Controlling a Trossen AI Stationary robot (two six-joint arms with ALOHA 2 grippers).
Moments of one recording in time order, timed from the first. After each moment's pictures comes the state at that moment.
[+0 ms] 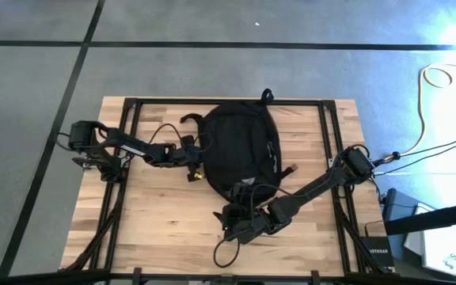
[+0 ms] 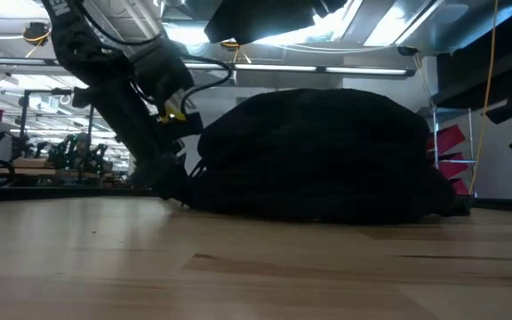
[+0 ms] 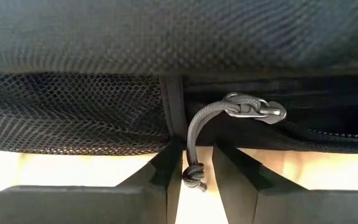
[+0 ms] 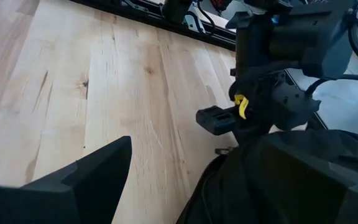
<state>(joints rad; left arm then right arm) 0.12 1.65 0.58 0.19 -0.32 0.09 0.52 1.94 1.39 -0.17 0.79 0.13</state>
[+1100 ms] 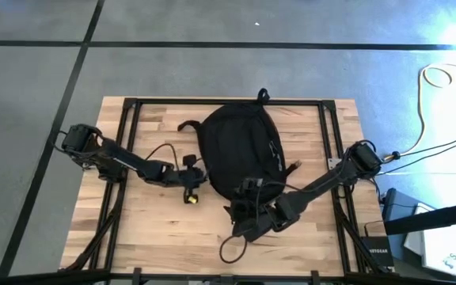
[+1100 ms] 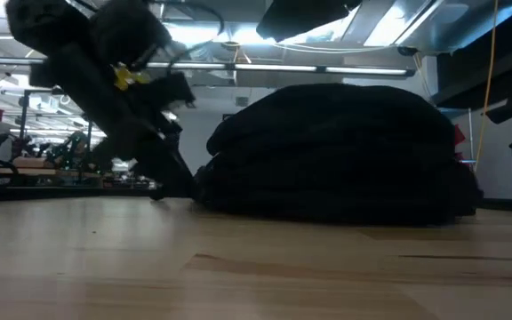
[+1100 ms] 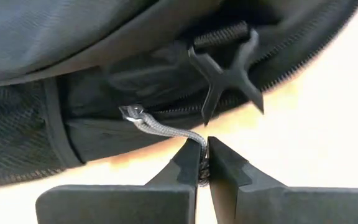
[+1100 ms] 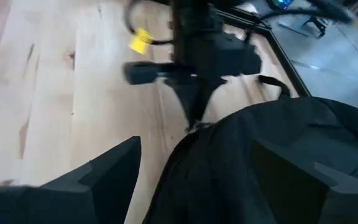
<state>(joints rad) -0.21 1.57 0.58 0.22 -0.39 -0.07 0.54 1.85 1.39 -0.43 0.78 0.26</state>
